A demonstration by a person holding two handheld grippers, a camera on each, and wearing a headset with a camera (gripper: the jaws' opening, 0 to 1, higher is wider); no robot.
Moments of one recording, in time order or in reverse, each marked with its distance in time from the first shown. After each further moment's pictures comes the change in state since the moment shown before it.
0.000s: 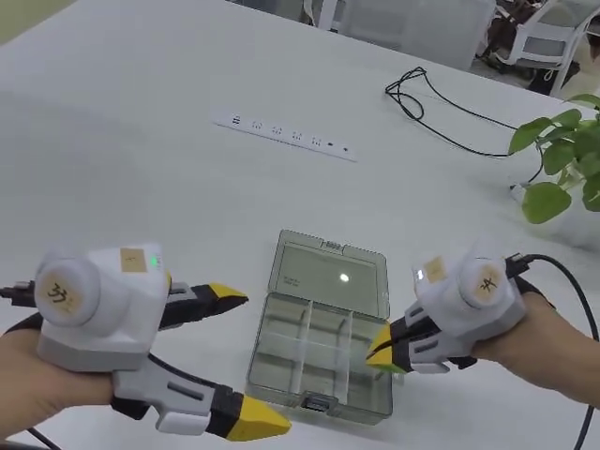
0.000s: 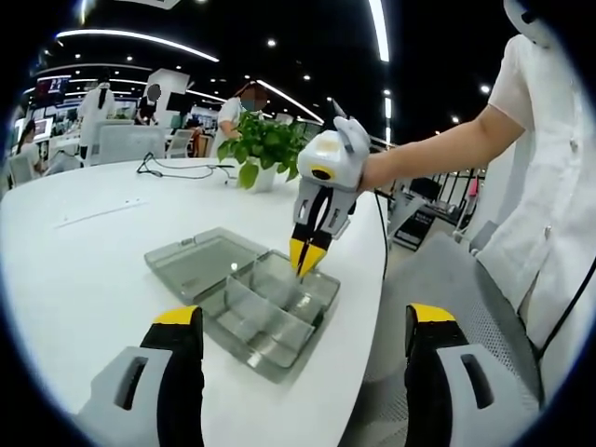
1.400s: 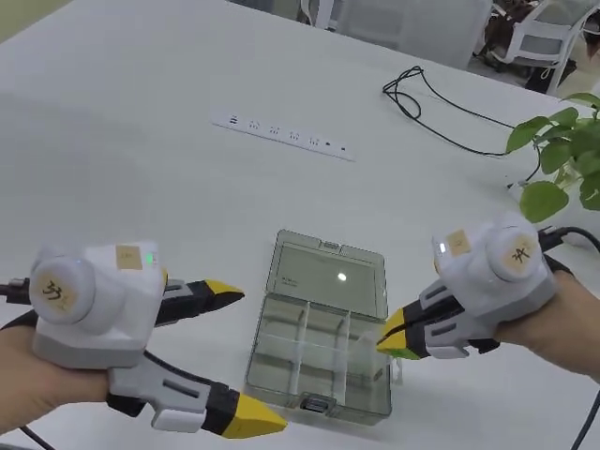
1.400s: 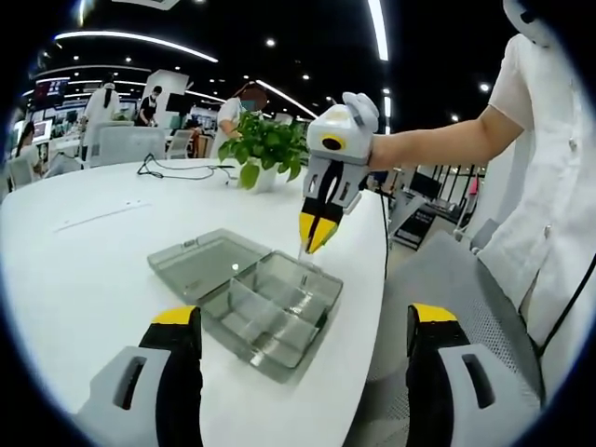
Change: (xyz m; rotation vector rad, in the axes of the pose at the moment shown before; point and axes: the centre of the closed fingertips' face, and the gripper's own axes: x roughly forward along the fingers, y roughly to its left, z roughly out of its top) left arm -0.001 0.006 0.001 0.008 0.002 0.002; right arm -0.037 -0.001 0.018 0.039 -0.024 -0.012
